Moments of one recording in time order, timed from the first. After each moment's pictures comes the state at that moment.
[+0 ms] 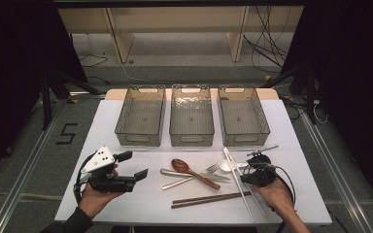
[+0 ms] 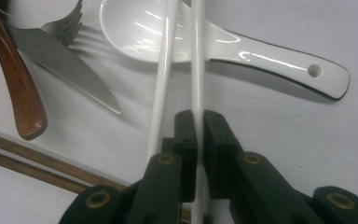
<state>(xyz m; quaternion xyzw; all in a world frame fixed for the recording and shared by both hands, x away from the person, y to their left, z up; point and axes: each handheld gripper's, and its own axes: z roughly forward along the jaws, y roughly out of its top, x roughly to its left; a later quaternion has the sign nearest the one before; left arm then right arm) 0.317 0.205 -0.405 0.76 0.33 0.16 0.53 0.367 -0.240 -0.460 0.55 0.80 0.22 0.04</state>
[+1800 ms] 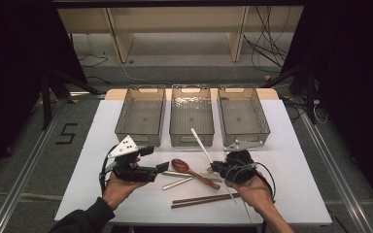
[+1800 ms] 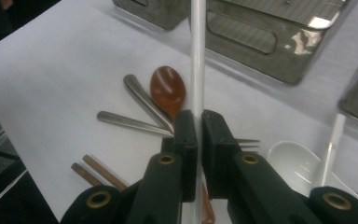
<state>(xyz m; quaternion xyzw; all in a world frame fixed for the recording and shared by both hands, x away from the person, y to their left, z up) 0.348 0.152 -0.408 0.76 0.34 0.10 0.54 0.344 -0.167 -0.401 0.41 0.82 0.39 0.09</state>
